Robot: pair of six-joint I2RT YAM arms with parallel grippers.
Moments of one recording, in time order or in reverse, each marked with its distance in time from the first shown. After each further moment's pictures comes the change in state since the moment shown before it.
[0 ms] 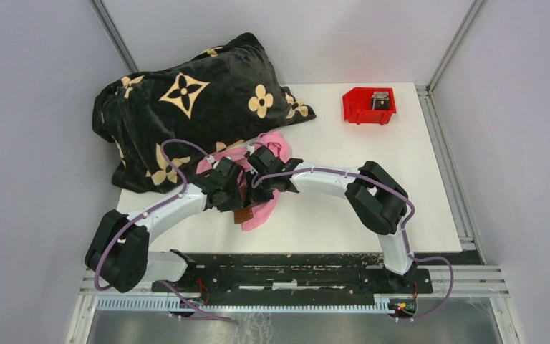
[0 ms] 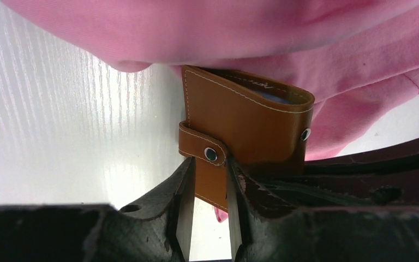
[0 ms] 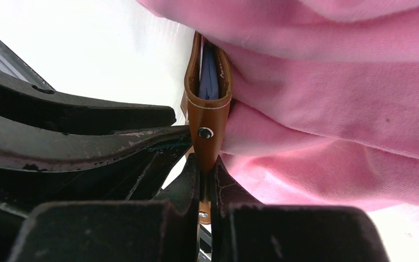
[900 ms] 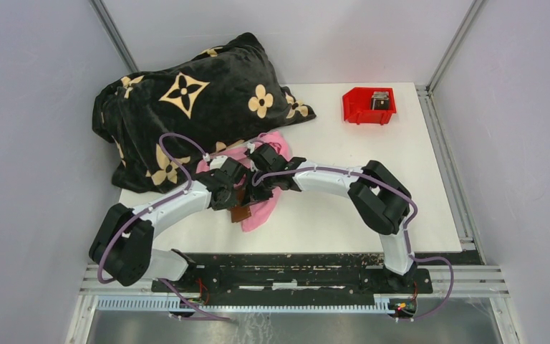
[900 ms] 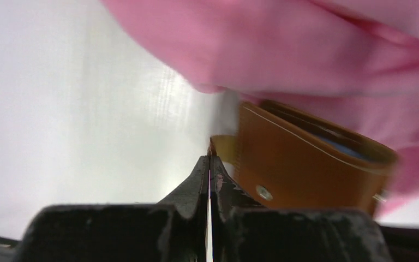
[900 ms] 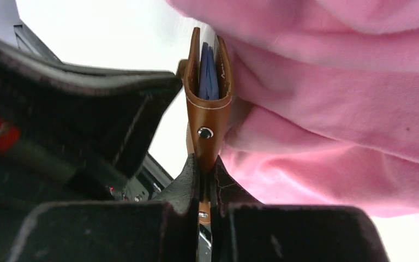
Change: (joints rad) left arm -0.046 0.060 0.052 -0.072 -0.225 -0.041; right arm -0.016 -0.006 -0.014 0.052 -0.056 0.004
